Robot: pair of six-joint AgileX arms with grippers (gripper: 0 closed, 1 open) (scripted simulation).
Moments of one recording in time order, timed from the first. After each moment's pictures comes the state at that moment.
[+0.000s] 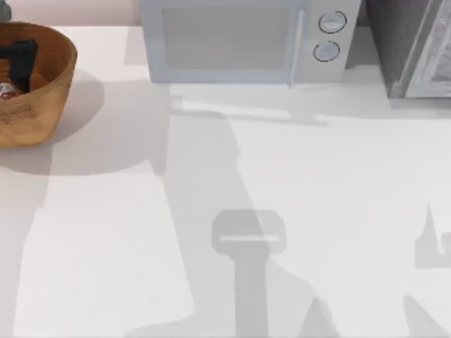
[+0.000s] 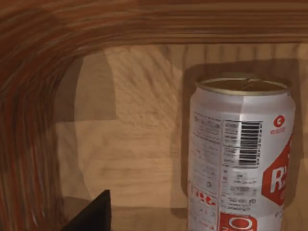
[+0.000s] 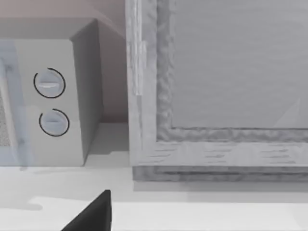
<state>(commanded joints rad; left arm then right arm) 0.13 2.48 2.33 -1.33 0.07 0.16 0.00 0.00 0.00 0.00 0.00 0.00</state>
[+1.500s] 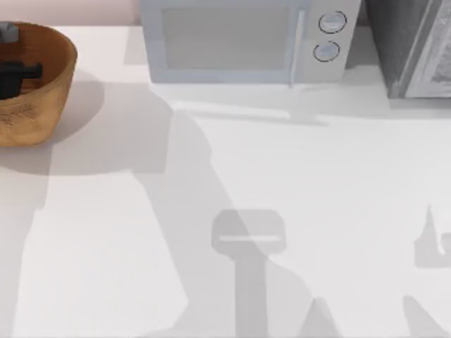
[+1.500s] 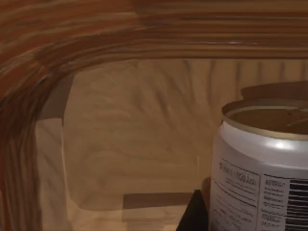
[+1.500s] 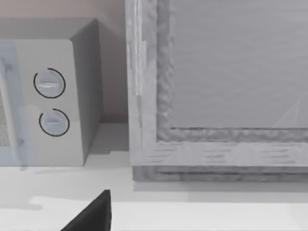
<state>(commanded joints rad) 0.13 2.51 2.18 -1.14 0.07 0.16 0.00 0.00 0.00 0.00 0.00 0.00</state>
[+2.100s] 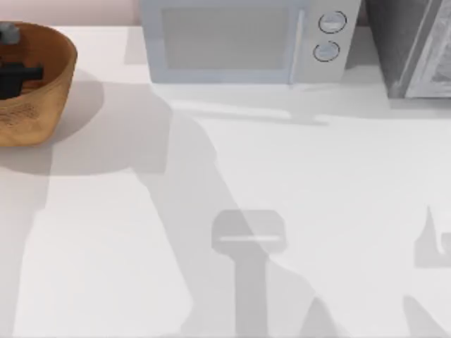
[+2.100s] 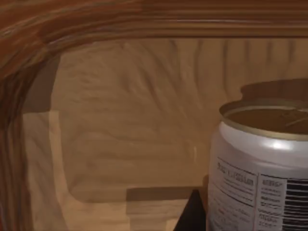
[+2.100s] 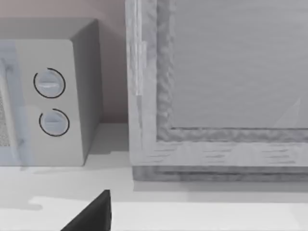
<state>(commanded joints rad) 0.12 2.43 2.12 -1.15 0.07 0.15 0.00 0.00 0.00 0.00 0.00 0.00</state>
